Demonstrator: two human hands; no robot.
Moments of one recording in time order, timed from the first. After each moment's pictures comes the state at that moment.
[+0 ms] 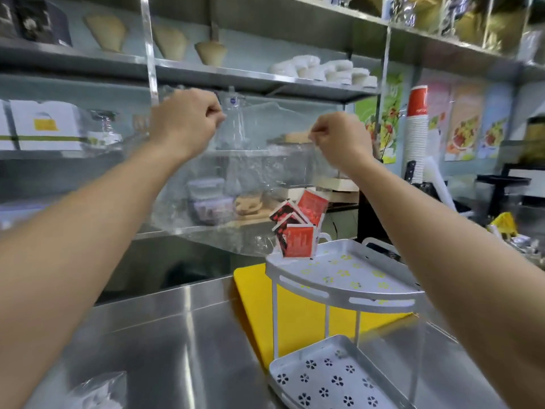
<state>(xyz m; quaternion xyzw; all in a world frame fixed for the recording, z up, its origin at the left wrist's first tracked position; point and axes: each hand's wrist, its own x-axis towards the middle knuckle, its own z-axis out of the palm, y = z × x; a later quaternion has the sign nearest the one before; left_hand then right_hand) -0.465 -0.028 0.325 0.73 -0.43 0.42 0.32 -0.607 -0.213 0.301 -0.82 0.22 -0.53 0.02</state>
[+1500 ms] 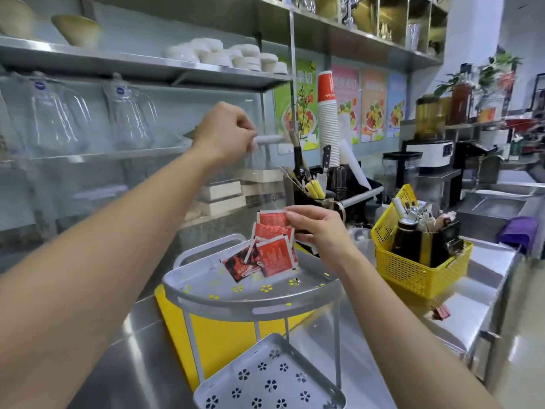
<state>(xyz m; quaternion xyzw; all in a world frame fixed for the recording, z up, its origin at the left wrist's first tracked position) -0.581 -0.213 0.301 0.67 -0.58 0.14 0.45 -0.718 -0.301 0.143 -0.65 0.16 -0.46 0.58</state>
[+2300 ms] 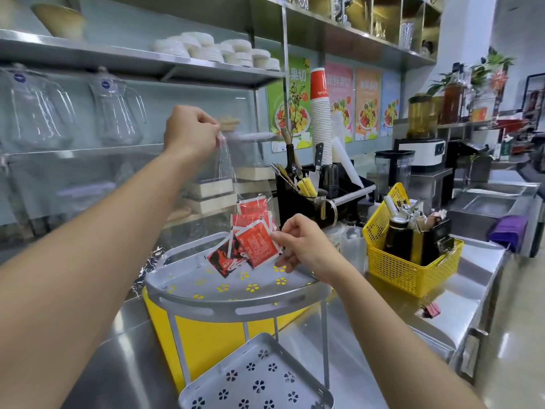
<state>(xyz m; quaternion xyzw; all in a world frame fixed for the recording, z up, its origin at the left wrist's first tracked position) -0.551 -0.231 0.291 0.65 -0.45 0.07 0.61 -0.719 -0.300 0.126 -0.71 0.22 -0.40 0.54</state>
